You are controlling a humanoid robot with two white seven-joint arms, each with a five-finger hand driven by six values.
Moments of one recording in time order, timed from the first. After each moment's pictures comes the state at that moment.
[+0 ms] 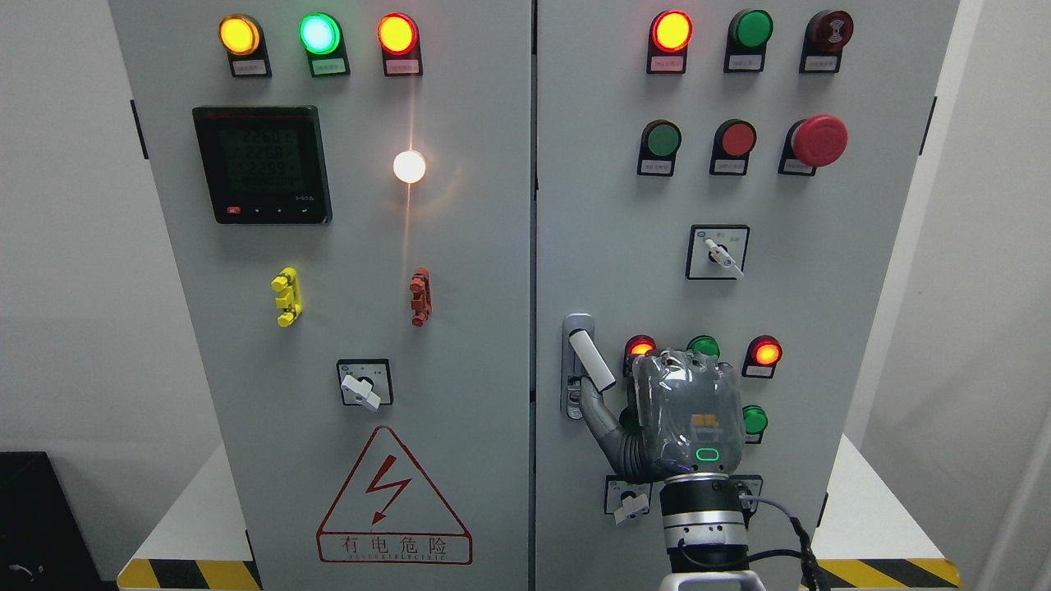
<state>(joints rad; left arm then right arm) 0.00 -0.10 -0.10 -0.07 0.07 -0.06 0.01 -0.48 0.14 0.25 -1.75 1.46 0.25 -0.06</state>
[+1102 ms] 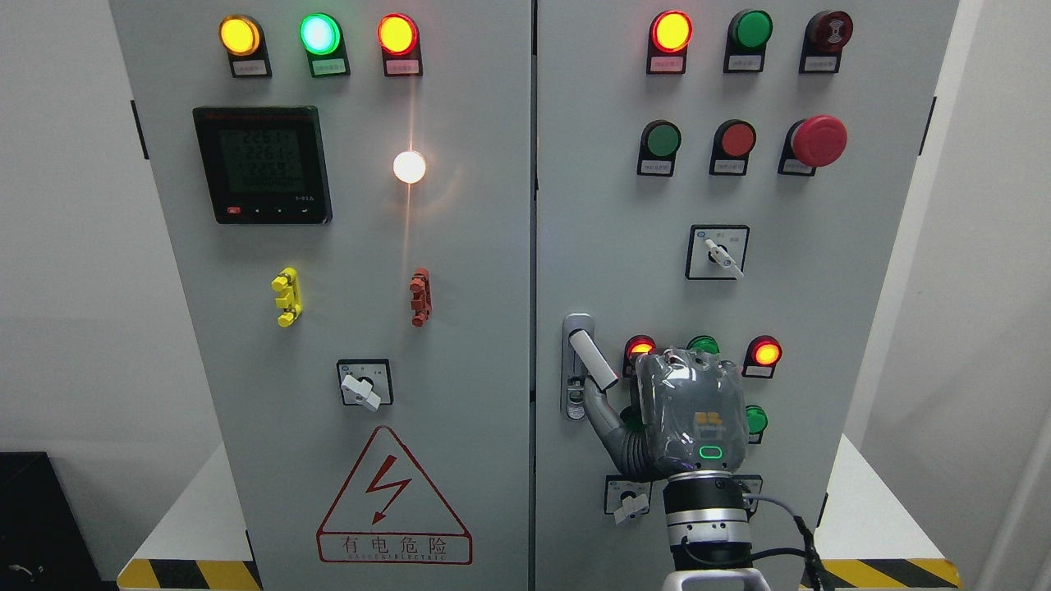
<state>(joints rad) 0.00 -0.10 -0.10 -0.07 0.07 -0.06 0.01 -0.48 0.14 0.25 -1.75 1.47 0.25 -0.06</state>
